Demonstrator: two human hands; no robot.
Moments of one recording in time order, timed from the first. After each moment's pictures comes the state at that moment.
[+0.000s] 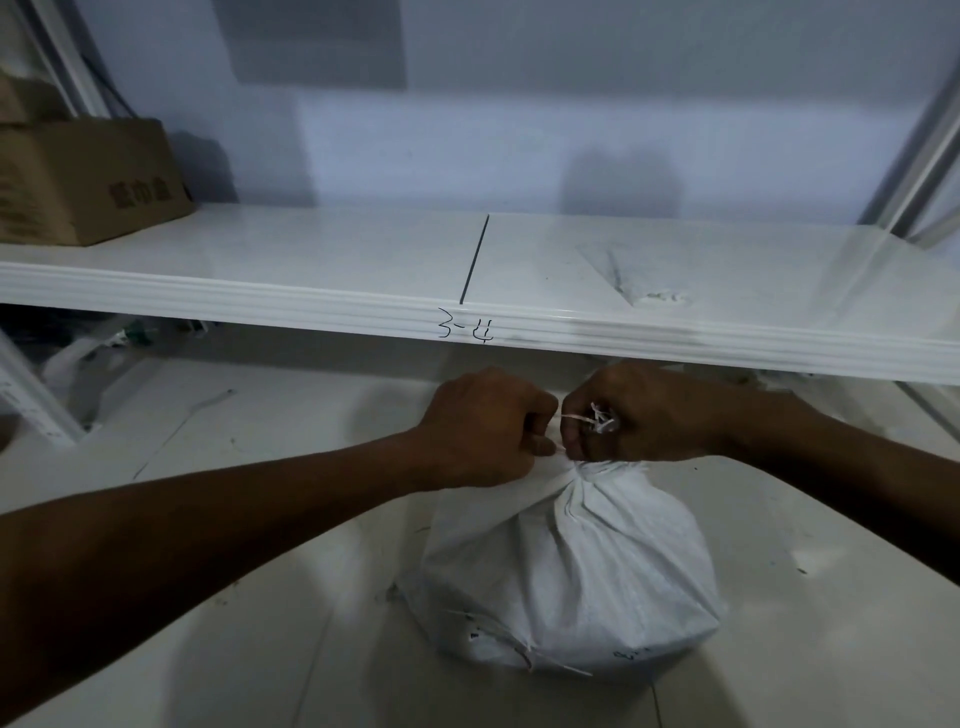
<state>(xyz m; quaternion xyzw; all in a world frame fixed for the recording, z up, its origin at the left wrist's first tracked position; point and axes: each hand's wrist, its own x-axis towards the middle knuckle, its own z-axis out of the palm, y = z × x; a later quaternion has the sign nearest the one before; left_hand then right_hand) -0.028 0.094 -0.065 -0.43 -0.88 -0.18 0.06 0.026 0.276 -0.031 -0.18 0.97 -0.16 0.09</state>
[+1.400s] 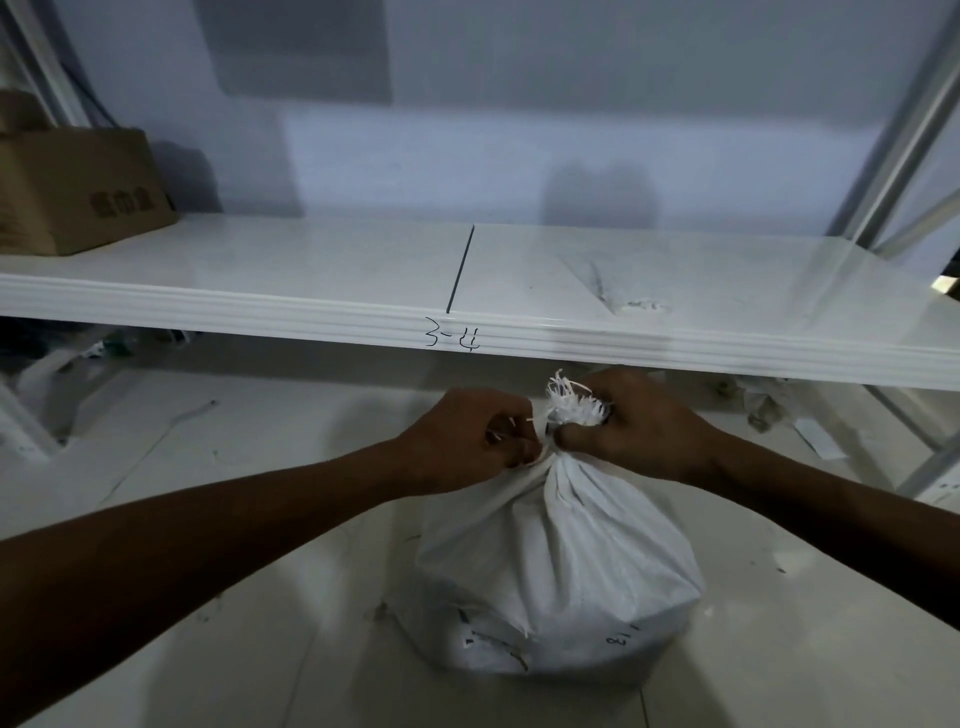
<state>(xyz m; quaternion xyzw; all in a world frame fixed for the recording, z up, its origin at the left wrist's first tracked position) -0.036 0.084 -0.082 -0.42 -0.81 -0.40 -0.09 0.034 0.280 -0.059 -0.07 0.95 -0.29 -0.10</state>
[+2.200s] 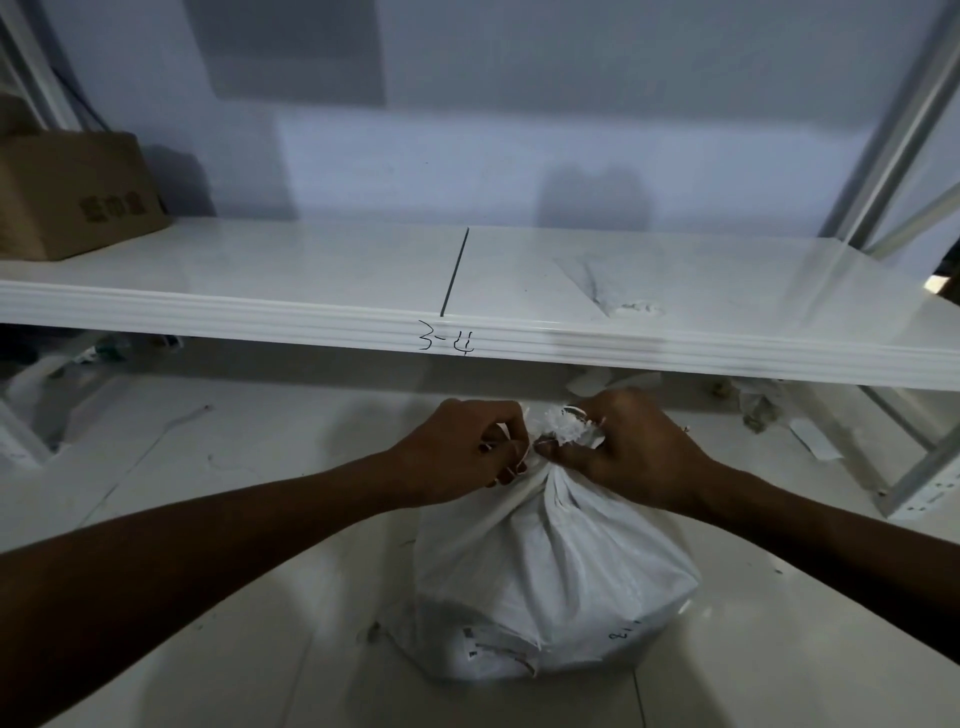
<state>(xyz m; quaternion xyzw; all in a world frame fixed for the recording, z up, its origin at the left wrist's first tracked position) -0.034 0.083 -0.088 -0.39 -0.80 -0.42 -0.14 0.045 0.276 -0.072 -0.14 0.95 -0.26 -0.15</state>
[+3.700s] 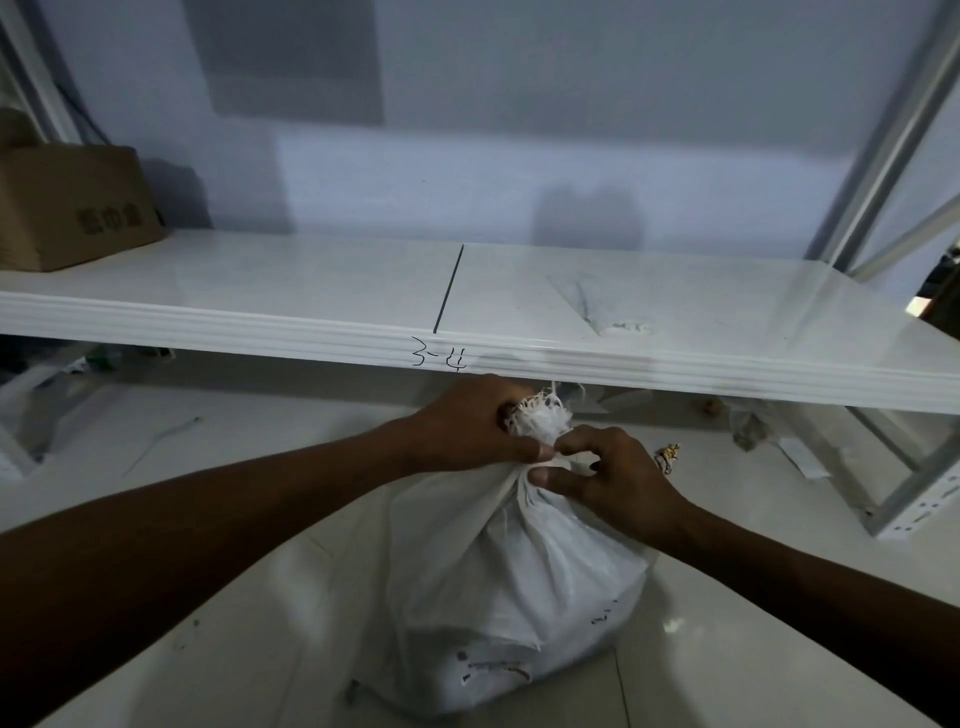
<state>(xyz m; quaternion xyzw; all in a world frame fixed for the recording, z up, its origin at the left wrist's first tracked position) -0.049 0.111 -0.054 -0.46 -0.83 -0.32 -0.07 0.042 0.283 -0.107 0.03 0.90 -0.42 -0.10</state>
